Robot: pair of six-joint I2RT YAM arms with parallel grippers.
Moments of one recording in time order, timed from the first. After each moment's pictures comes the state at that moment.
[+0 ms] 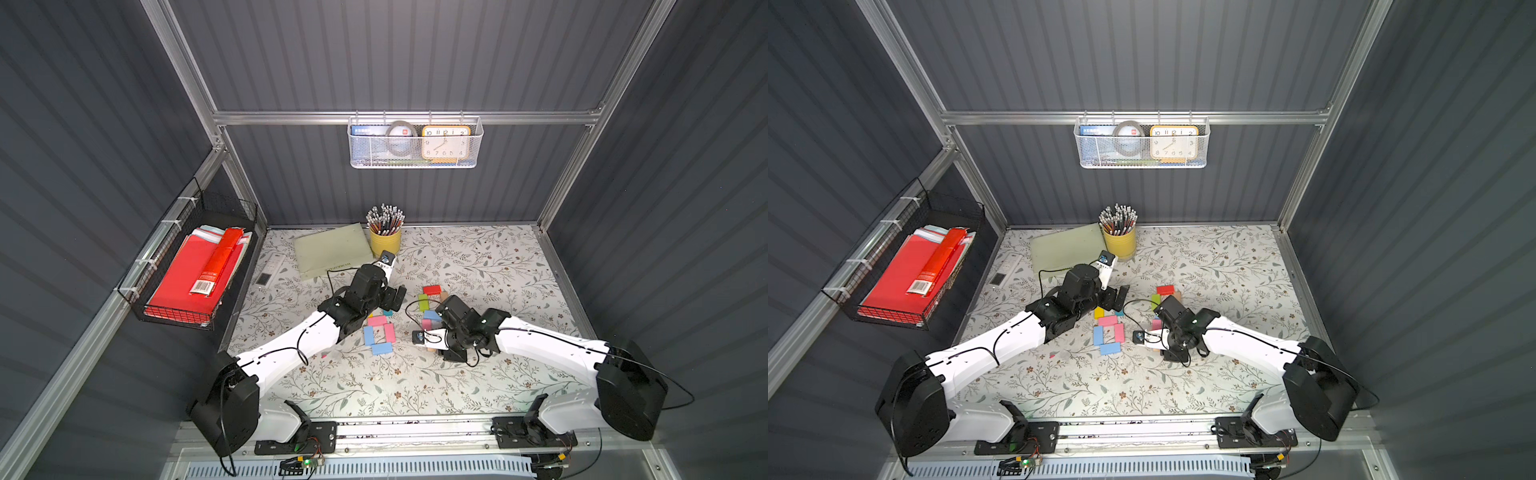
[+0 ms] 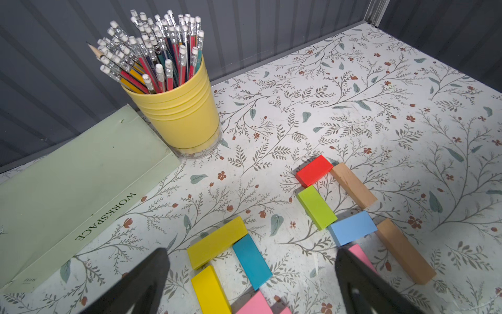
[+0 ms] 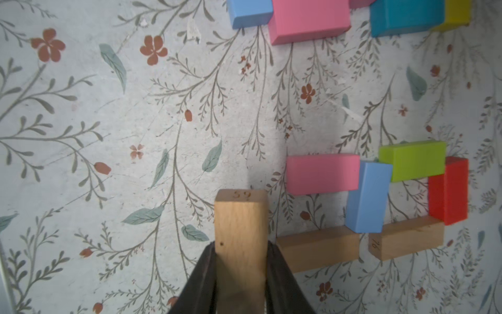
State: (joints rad) left arm -0.70 1.37 0.96 -0.13 -0.21 -0.07; right arm 0.85 1.42 0.84 -0.62 -0.06 -0.76
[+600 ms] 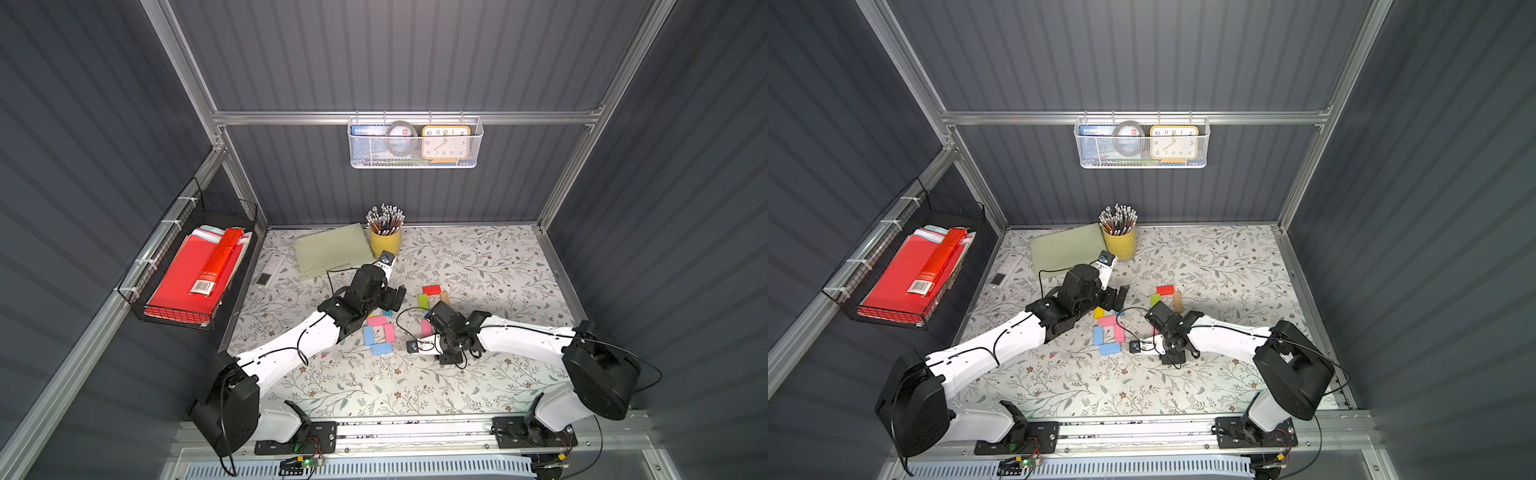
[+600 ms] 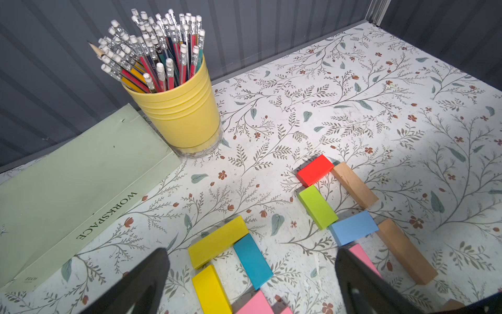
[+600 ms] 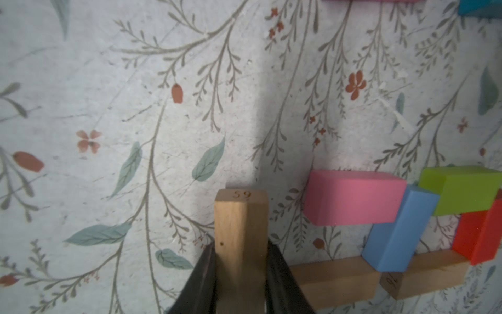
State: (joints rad) left arm -0.70 1.37 0.96 -0.13 -0.22 -0.07; right arm 0.88 1.56 0.84 -0.55 0.02 -0.86
